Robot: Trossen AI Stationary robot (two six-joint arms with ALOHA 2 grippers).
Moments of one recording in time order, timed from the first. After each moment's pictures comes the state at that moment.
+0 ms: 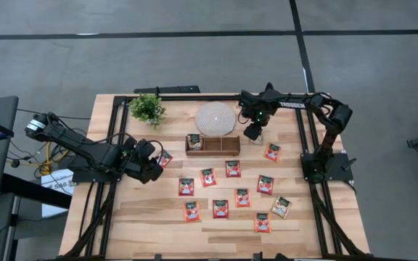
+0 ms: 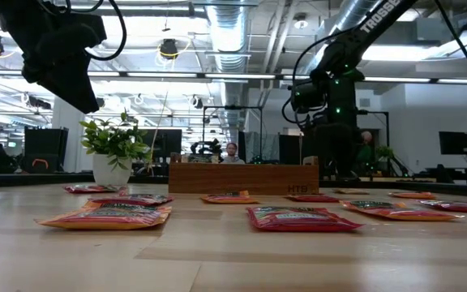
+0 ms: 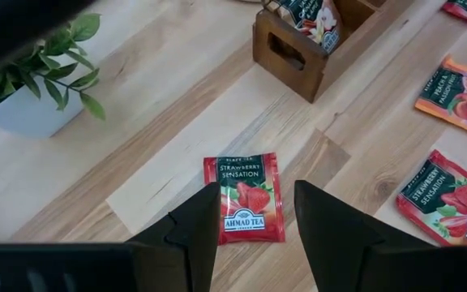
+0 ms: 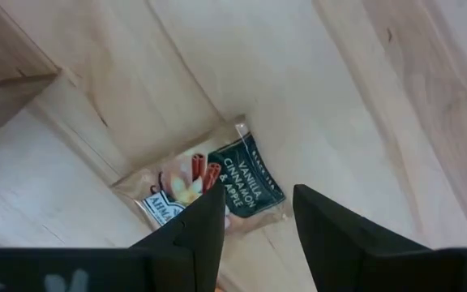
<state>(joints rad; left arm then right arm) -0.36 1.07 0.73 -0.91 -0.66 -1.04 -0.61 1.79 1.14 -0.91 0.00 -0.04</state>
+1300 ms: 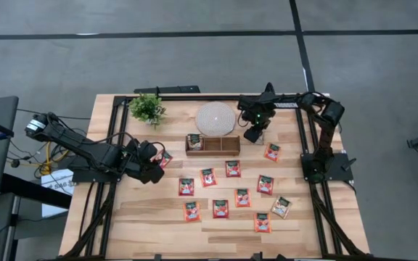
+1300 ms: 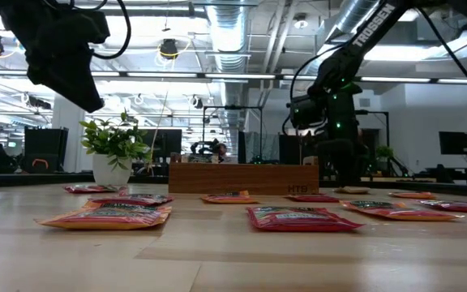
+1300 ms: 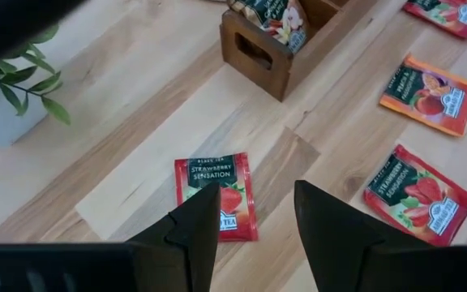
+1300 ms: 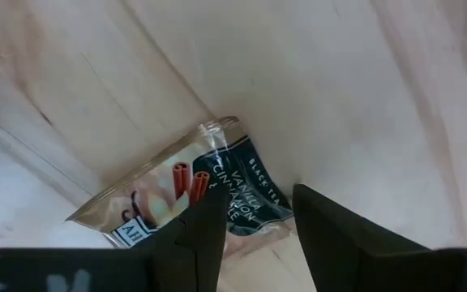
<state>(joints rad) -0.36 1.07 0.73 -0.83 -0.62 -0.99 -0.61 1.89 1.13 -0.90 0.00 0.00</state>
